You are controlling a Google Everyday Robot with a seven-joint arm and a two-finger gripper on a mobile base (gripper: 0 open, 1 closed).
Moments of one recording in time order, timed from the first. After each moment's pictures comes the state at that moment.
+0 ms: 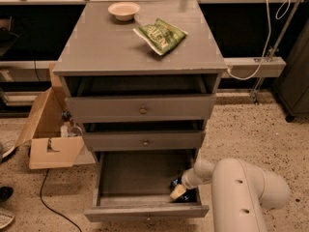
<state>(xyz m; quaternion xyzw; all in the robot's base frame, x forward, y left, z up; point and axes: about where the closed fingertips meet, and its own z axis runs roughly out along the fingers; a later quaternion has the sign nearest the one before) 0.617 -0.144 0.126 -0.44 0.87 0.16 0.17</state>
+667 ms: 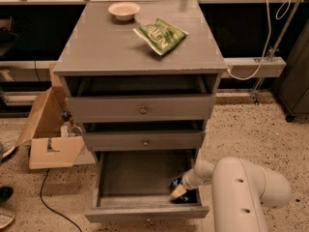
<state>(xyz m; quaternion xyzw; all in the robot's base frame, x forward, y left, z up) 0.611 -0.148 0.127 -0.44 0.87 0.15 0.17</state>
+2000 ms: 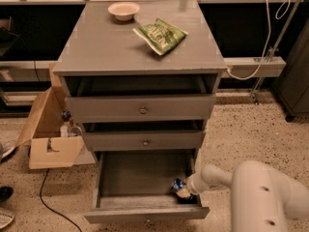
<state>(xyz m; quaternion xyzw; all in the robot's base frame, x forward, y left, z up) 0.585 -0.156 0.149 -0.45 0.85 0.17 0.19</state>
